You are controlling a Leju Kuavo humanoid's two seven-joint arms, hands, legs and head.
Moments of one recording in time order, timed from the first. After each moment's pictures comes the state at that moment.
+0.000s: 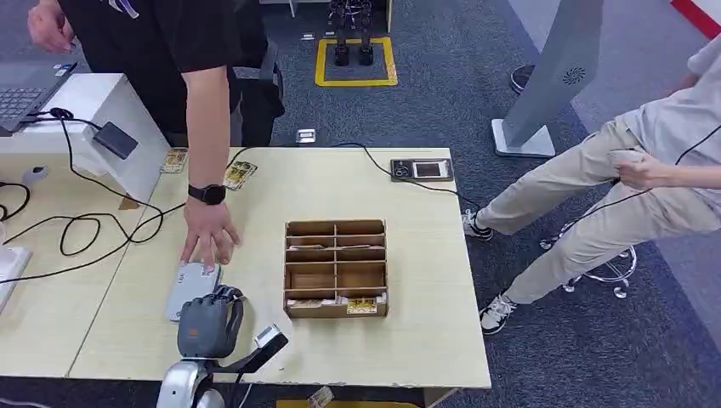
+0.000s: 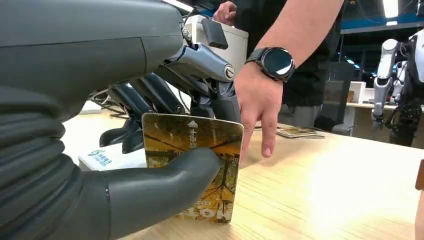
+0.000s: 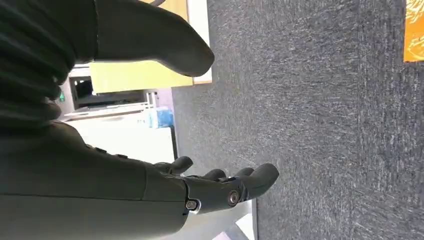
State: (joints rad) left arm -0.08 -0.20 0.20 -1.03 -1.41 0.70 -0.39; right arm -0.01 -0.03 0.50 -0.11 -0.14 -0.39 0.28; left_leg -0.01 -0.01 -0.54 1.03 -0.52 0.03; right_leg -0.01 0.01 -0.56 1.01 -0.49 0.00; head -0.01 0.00
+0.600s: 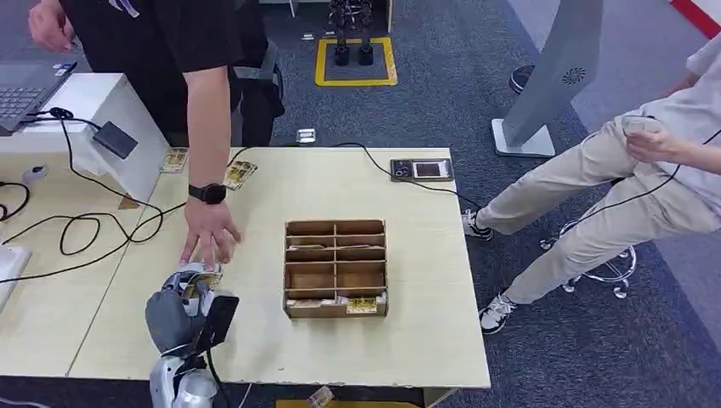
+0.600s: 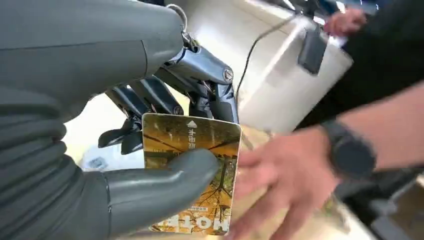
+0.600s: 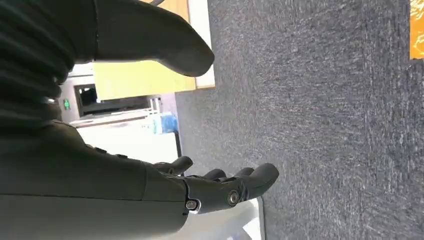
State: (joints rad) left arm -0.14 -0.25 0.24 -1.07 -0.80 0.70 -0.54; right arm -0.01 -0.02 0.53 -0.10 -0.19 -0.42 0.29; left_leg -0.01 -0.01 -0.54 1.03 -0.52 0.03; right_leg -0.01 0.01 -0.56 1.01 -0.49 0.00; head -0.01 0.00
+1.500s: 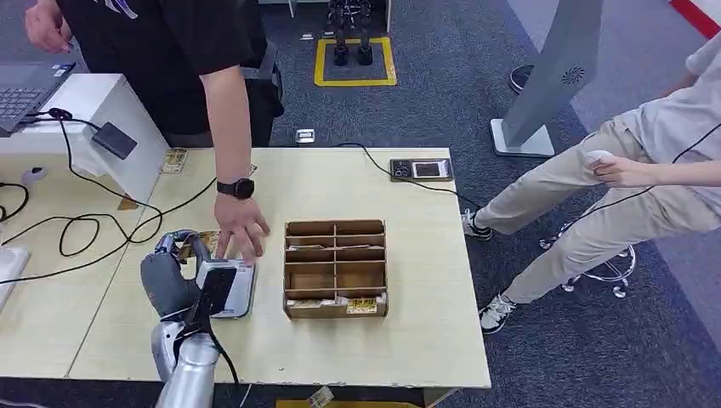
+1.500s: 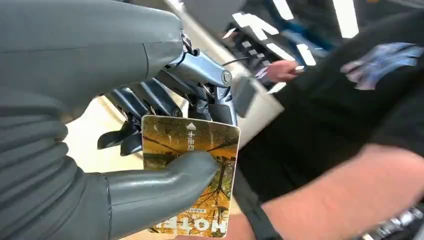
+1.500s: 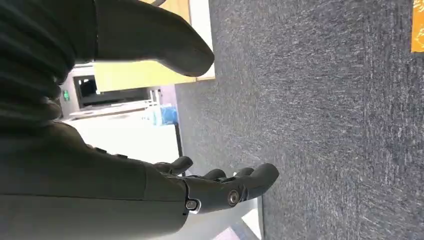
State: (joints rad) left arm -0.22 -0.26 0.20 -1.15 -0.80 0.70 -0.59; right arm -0.02 -0.02 0.58 -0.10 -0.19 -0.42 0.30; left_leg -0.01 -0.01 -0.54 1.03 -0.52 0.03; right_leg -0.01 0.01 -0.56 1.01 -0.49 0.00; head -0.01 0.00
